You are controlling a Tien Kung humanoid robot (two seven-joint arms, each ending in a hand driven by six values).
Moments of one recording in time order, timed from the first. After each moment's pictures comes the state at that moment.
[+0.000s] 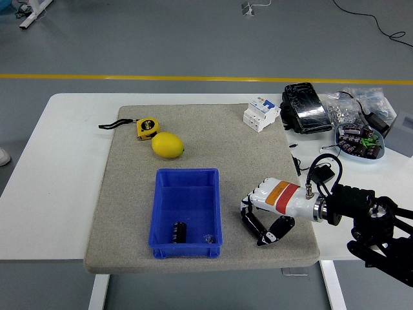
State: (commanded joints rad) left arm -0.13 0.09 -0.54 -0.24 0.54 0.38 0.18; right arm 0.78 -0.42 0.28 1.12 -1.97 -0.16 0.29
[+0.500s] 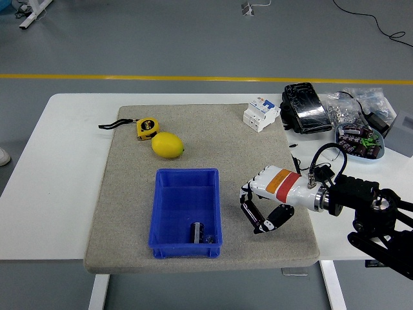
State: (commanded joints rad) left arm -0.13 0.09 -0.54 -0.24 0.55 0.38 0.19; right arm 0.80 -0.43 0.35 1.17 -1.98 -0.15 0.28
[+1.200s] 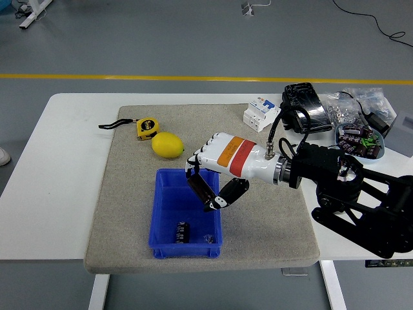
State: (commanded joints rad) left arm -0.13 0.10 -0.51 -0.23 0.50 0.39 0.17; right arm 0.93 -0.30 0.41 1.31 -2.01 -0.06 0.22
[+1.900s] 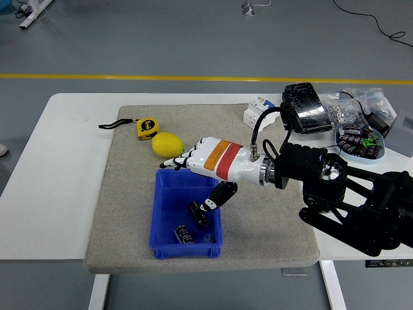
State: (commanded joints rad) left arm -0.13 0.10 -0.49 -0.24 0.48 0.40 0.17; right arm 0.95 -0.26 0.39 1.29 -2.01 -0.03 0.20
